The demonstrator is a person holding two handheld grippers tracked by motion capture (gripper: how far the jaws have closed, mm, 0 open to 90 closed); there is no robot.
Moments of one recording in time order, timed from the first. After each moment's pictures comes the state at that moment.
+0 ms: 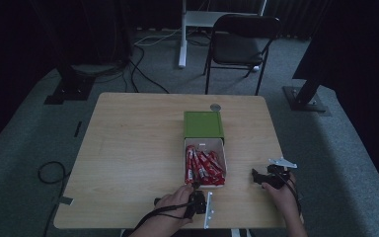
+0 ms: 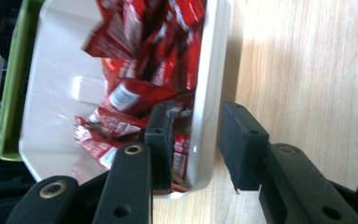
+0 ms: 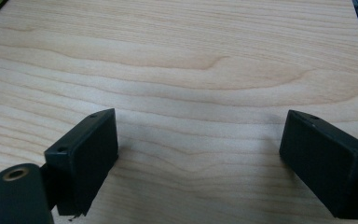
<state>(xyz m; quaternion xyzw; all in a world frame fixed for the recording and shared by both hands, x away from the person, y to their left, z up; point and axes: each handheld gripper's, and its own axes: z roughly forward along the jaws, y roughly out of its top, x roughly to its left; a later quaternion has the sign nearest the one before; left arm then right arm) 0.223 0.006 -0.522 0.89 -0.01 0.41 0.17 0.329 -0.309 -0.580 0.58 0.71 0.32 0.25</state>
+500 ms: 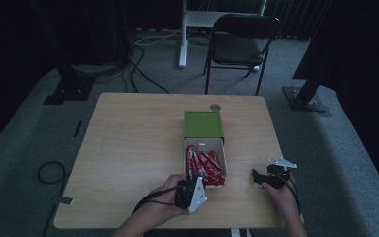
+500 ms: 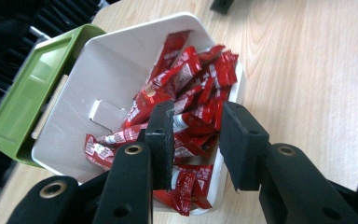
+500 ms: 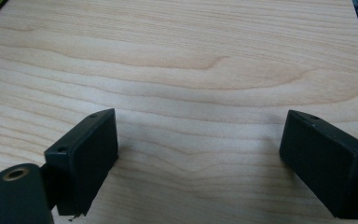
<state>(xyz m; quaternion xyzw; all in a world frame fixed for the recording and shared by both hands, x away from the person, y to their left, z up) 0.239 0.032 -0.478 0.89 0.04 0.32 0.32 0.329 -0.309 -0.580 0.58 0.70 0.32 0.25</state>
